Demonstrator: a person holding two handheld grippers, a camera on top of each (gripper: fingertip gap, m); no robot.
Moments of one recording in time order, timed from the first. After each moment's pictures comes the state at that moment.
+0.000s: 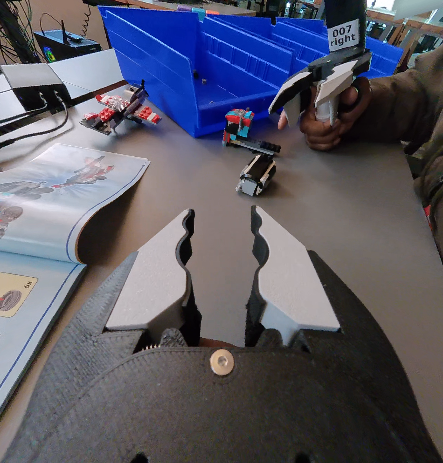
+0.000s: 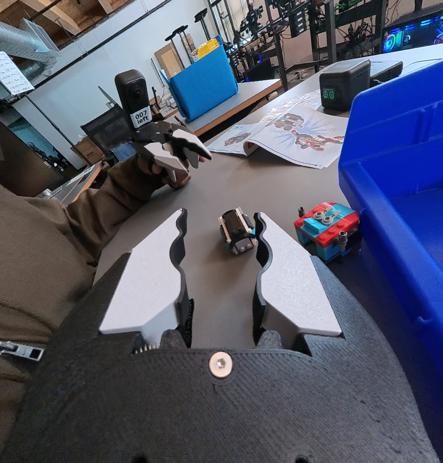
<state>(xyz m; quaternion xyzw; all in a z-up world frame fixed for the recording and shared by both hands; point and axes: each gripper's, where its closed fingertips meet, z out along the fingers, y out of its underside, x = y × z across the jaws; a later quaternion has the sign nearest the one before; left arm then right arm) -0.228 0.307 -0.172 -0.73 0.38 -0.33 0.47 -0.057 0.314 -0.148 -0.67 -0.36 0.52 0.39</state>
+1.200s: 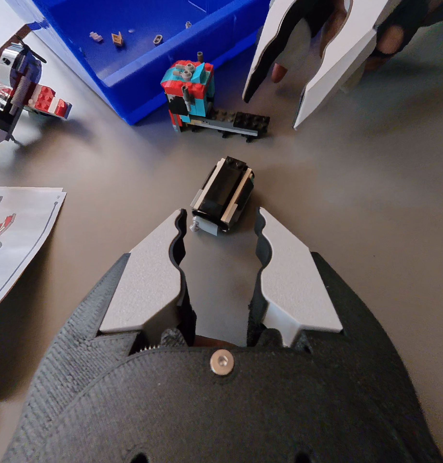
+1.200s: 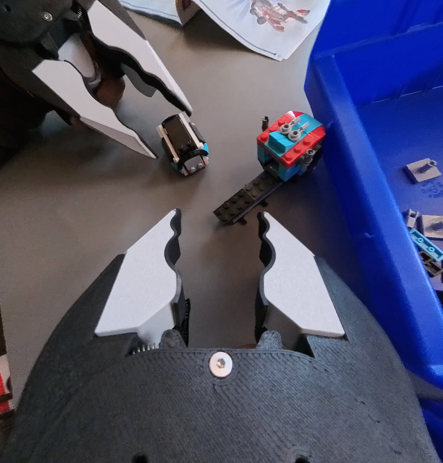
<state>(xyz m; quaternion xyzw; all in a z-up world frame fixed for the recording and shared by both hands) -0.114 0.312 -0.218 -0.76 0.48 -0.21 0.38 -0.020 0.318 -0.210 -0.78 -0.44 0.30 0.32</state>
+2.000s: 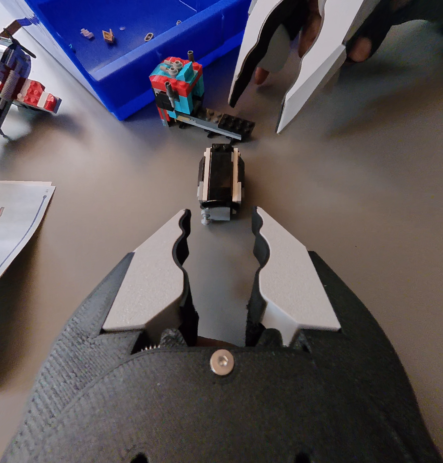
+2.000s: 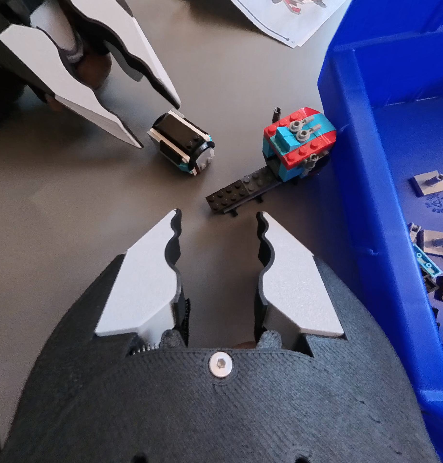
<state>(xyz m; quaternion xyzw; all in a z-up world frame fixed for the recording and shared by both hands) -0.116 0.299 -0.217 -0.76 0.48 -0.22 0.38 -0.023 0.318 -0.218 -0.78 -0.48 0.28 0.30</state>
